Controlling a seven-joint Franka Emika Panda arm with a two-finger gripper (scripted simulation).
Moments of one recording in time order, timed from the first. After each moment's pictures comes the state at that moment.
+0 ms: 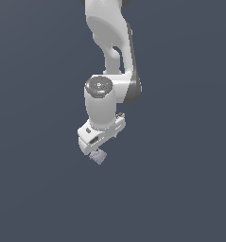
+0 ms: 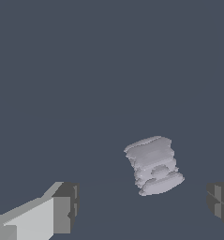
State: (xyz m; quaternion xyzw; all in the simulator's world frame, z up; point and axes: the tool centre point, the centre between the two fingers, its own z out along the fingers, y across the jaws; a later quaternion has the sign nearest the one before) arm 0.048 -0.032 0.136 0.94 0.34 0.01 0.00
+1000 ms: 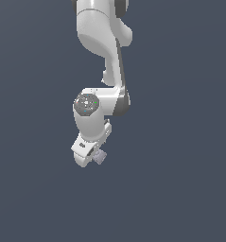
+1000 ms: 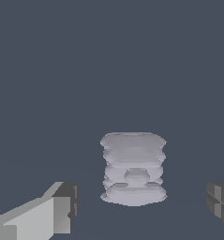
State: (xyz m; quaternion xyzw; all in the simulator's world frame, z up) arm 0.062 -0.069 0.093 0.87 0.49 0.00 0.00
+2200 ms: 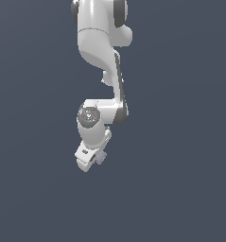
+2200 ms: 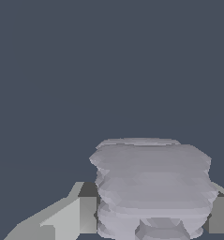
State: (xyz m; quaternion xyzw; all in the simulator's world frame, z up) arm 0.062 -0.070 0.042 0.87 0.49 0.00 0.00
